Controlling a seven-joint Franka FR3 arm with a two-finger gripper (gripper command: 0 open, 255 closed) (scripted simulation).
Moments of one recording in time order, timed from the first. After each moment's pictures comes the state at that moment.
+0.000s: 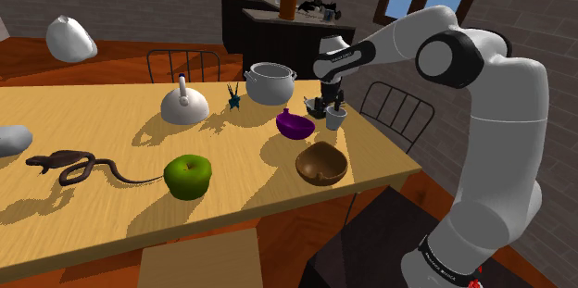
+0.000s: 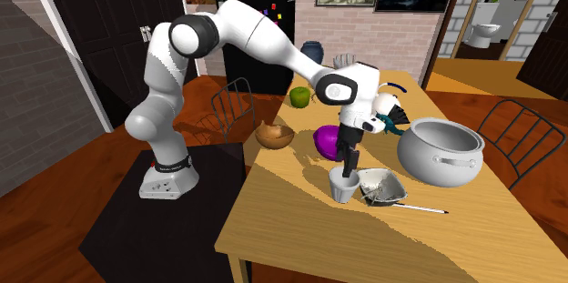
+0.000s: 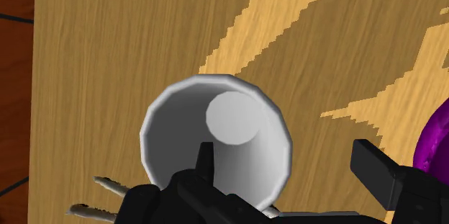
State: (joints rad) arm -0.15 0.43 -0.13 -1.71 -0.16 2.04 -0.05
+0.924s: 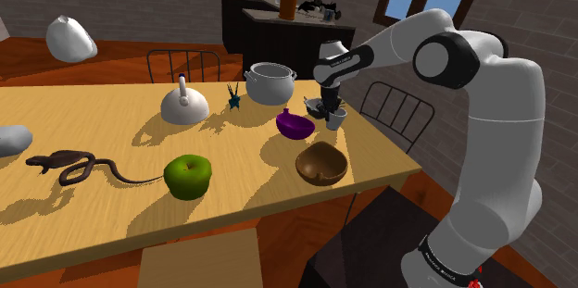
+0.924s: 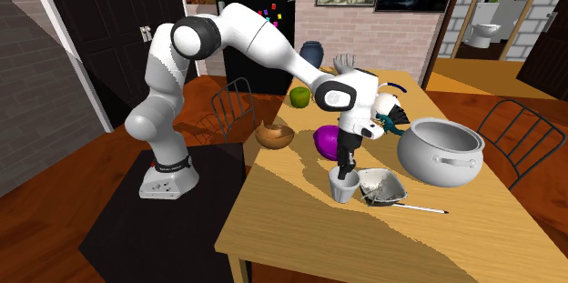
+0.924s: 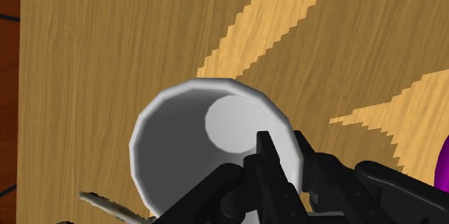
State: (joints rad) arm -0.16 0.45 -0.13 -1.73 -0.16 2.08 -0.05
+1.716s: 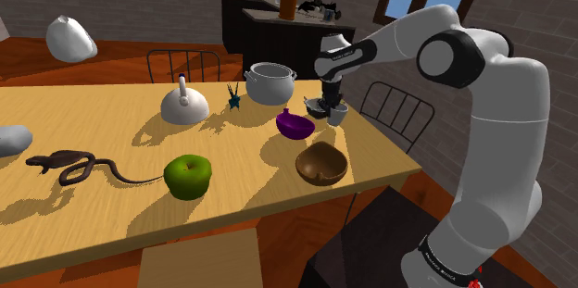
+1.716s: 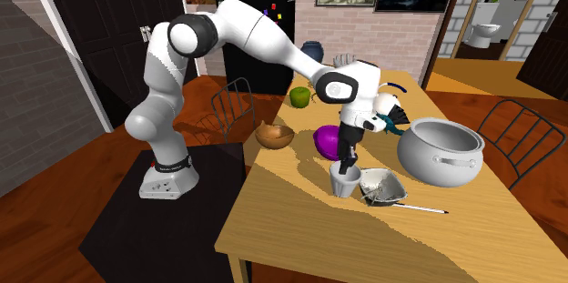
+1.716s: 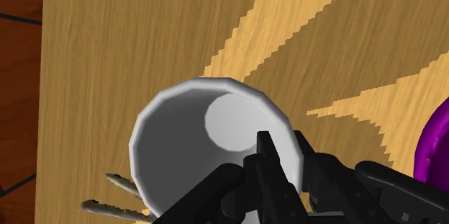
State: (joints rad) arm -0.15 0.43 -0.13 -1.71 -0.15 2.03 -0.06
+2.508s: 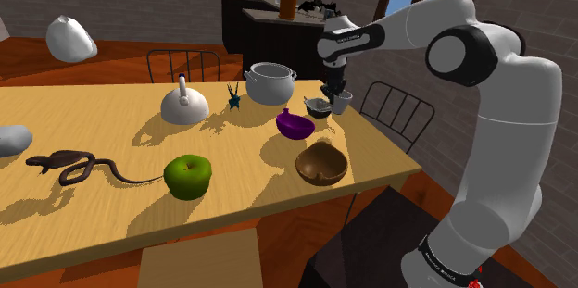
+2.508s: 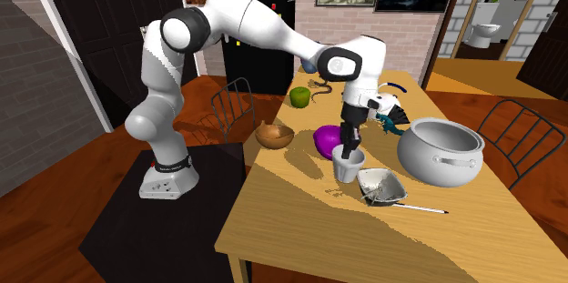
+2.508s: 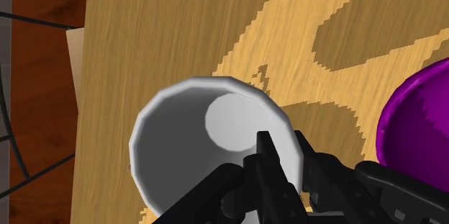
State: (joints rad) arm -0.15 0.37 -0.13 -1.62 -0.15 1.89 -0.08
